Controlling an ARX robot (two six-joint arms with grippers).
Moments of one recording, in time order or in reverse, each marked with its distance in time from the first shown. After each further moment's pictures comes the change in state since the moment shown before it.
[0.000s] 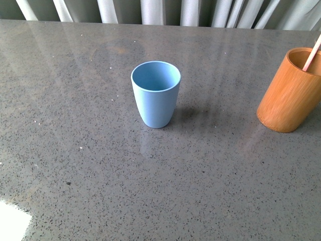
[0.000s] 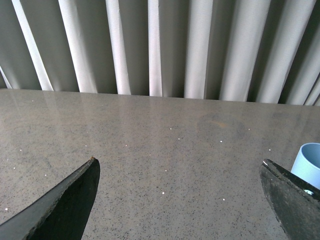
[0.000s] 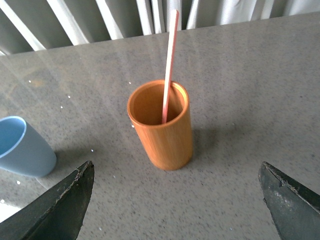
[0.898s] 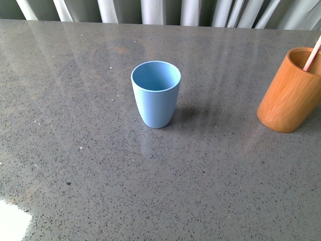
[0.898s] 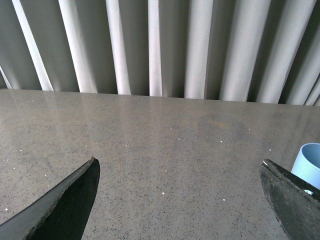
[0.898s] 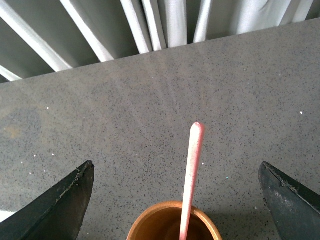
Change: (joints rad) left arm 0.000 0.000 0.000 0.000 0.000 0.000; right arm 0.014 0.807 0.560 0.166 0.032 0.066
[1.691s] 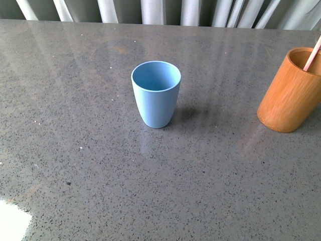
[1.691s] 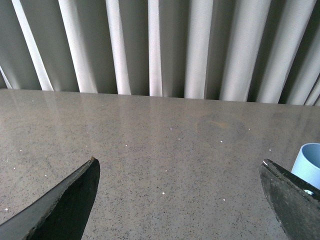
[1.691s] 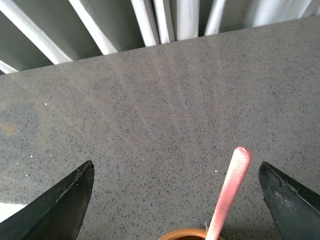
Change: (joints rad) left arm 0.000 0.000 0.000 0.000 0.000 0.000; right arm 0.028 0.120 0.087 0.004 0.011 0.000
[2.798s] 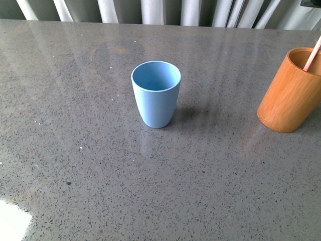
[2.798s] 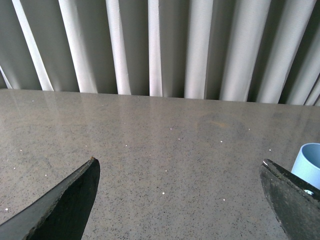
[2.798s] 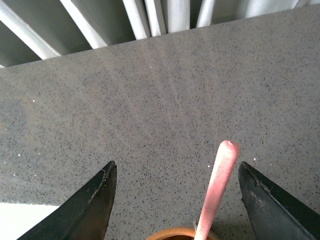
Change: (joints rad) left arm 0.000 0.000 0.000 0.000 0.000 0.000; right arm -0.008 0.026 0.005 -0.006 0.011 0.000
